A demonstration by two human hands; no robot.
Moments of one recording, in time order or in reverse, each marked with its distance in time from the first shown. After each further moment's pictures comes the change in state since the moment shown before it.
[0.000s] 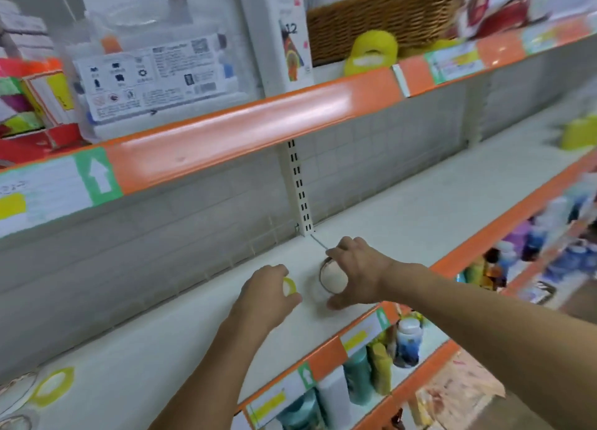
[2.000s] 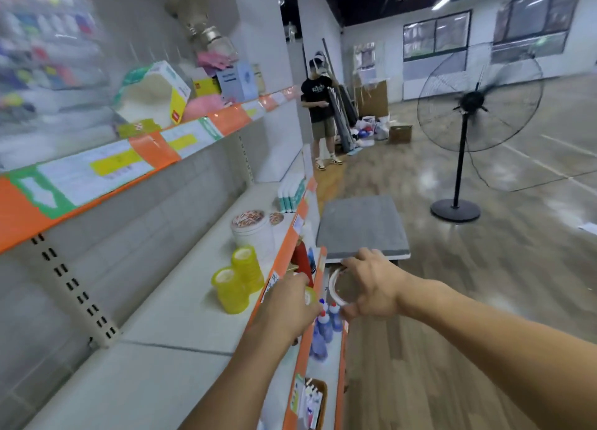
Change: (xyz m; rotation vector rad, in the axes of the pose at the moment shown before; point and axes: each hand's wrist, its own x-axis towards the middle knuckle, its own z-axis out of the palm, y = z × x) left_hand 0.409 0.860 0.238 -0.099 -0.184 0.915; right_hand -0.180 0.861 -0.123 0.014 0.163 0.893
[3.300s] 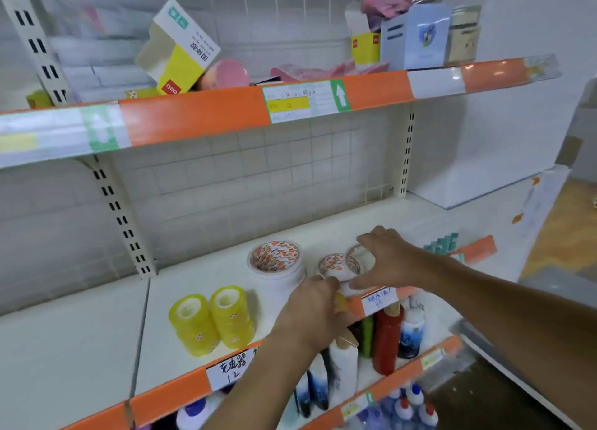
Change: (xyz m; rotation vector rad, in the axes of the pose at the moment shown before) left_hand 0.250 -0.014 0.037 0.020 0.287 -0.672; right_hand 0.401 0.059 -0.036 0.093 -0.201 -0.768
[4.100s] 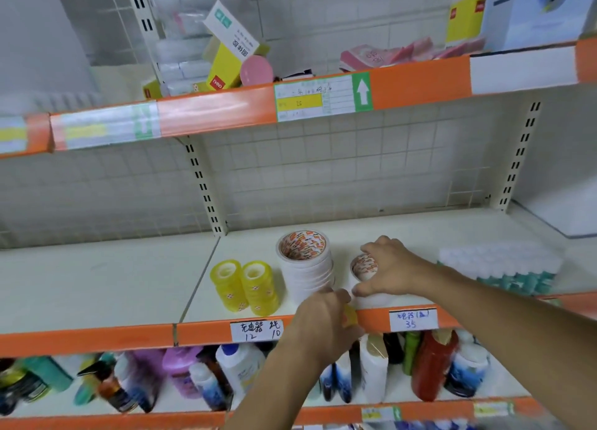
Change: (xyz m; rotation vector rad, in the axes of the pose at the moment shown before) left_hand -0.014 0.034 0.012 0.052 0.111 -0.352; right_hand 0.061 0.003 0.021 0.032 -0.178 -0.325
